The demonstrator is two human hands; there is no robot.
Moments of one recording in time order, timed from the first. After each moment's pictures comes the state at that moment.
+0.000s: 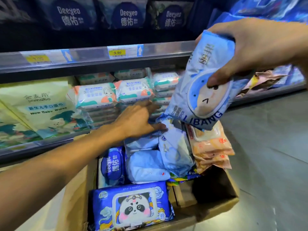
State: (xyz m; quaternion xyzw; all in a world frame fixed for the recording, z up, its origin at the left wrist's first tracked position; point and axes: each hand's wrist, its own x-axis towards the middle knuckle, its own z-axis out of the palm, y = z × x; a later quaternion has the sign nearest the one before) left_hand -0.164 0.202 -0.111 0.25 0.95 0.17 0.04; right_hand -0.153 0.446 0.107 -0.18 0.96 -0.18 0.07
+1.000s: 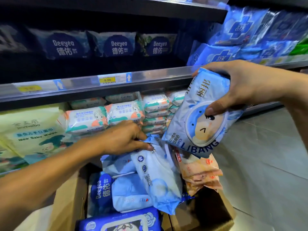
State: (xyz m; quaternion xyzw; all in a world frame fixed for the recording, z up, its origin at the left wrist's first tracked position) left_hand -0.165 0.188 -0.067 0.40 0.88 0.24 0.08; right_hand -0.140 0.478 0.108 -0.17 0.95 -0.24 0.10
